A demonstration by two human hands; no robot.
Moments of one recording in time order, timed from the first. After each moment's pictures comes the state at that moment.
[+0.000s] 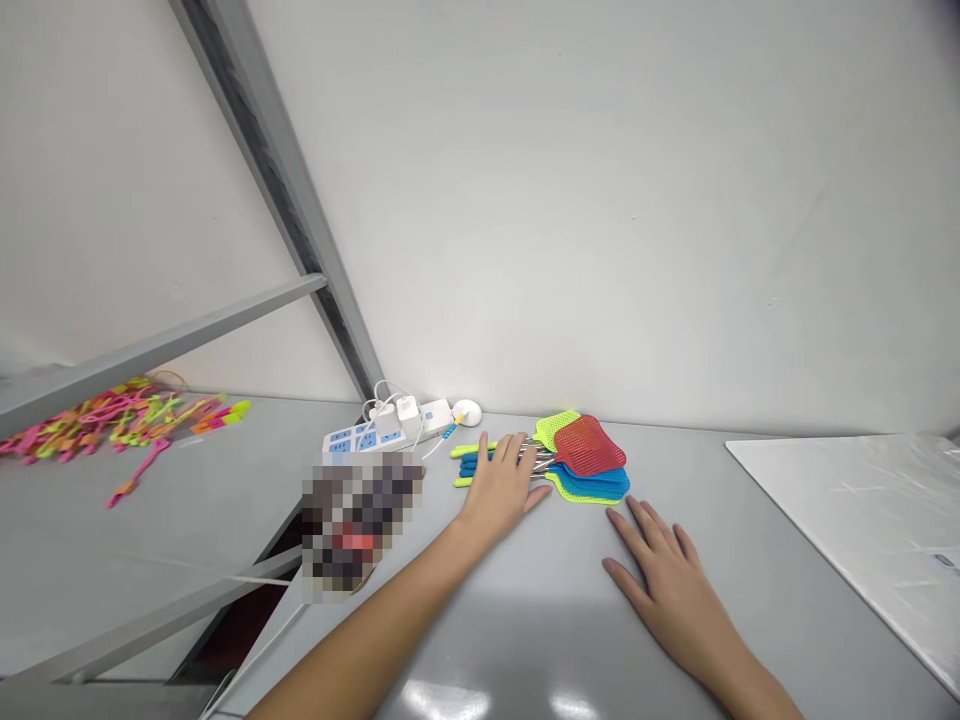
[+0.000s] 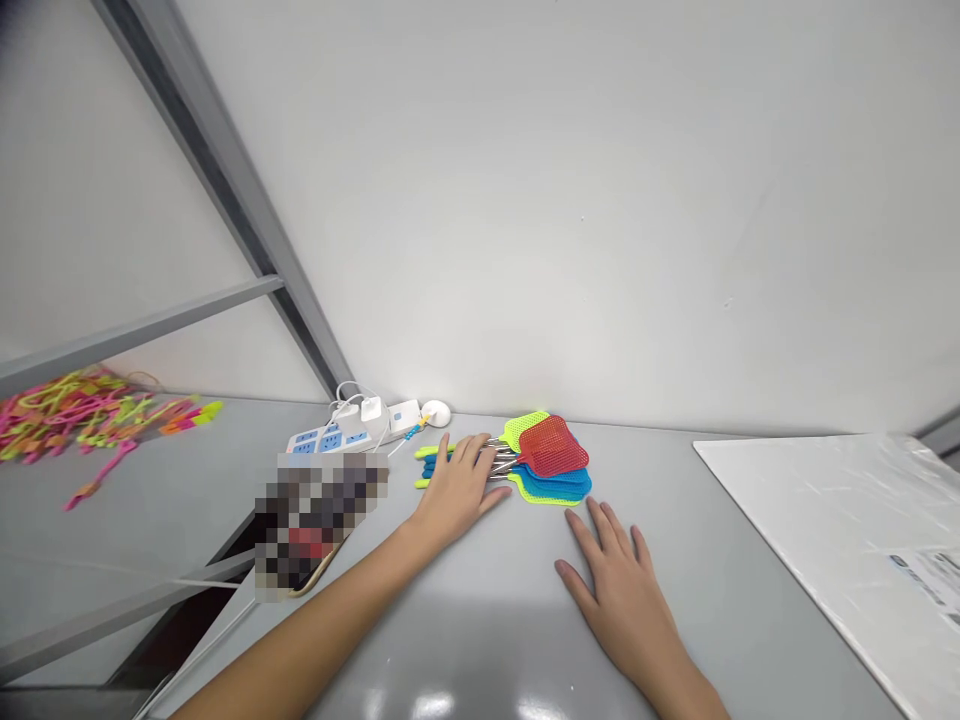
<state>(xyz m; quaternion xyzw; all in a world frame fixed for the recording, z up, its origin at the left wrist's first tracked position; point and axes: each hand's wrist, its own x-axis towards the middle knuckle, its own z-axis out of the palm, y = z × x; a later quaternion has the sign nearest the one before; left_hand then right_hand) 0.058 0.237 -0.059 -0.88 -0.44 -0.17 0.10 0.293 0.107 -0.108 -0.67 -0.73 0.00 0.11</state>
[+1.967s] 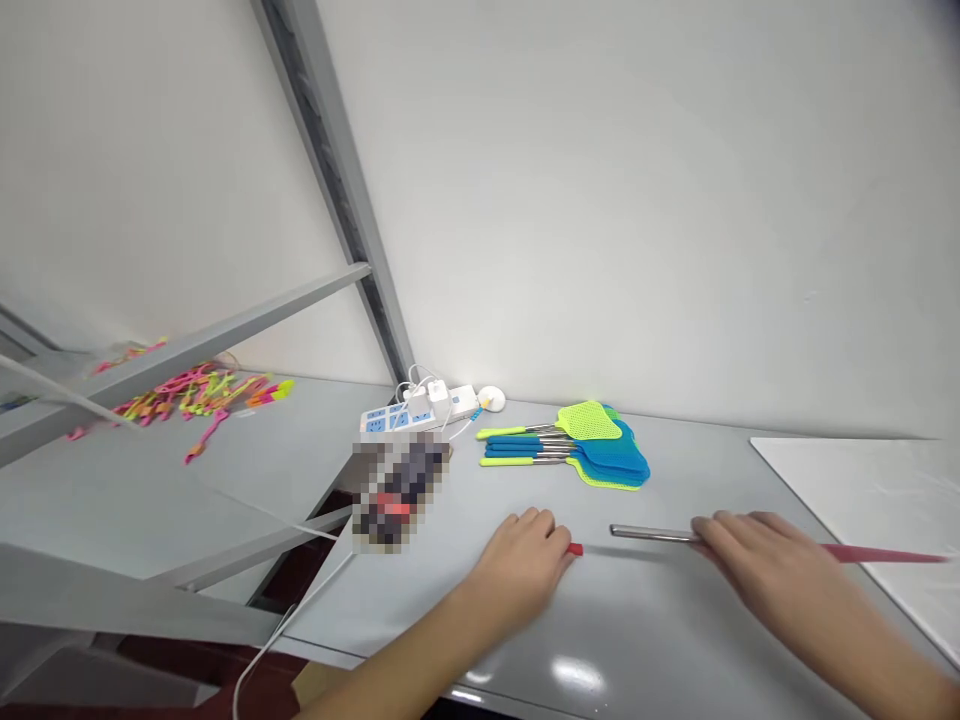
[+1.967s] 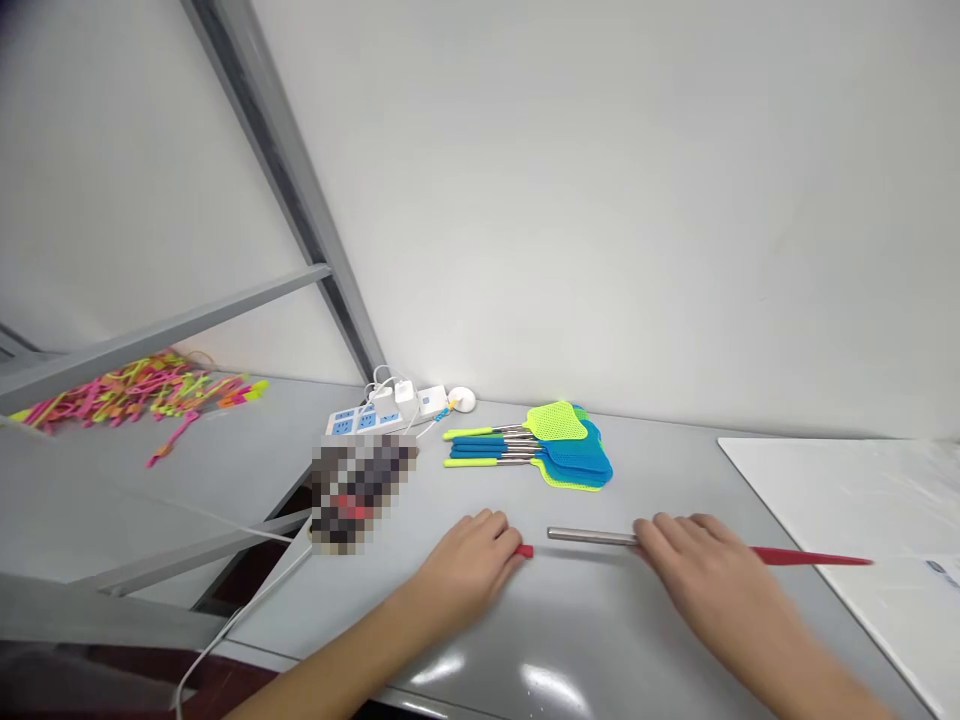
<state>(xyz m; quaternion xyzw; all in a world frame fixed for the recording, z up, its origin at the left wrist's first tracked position) 0.033 0.136 -0.045 -0.87 -0.42 -0.07 -0.25 0.340 0.090 -0.012 -0.47 -0.85 -0.20 0.14</state>
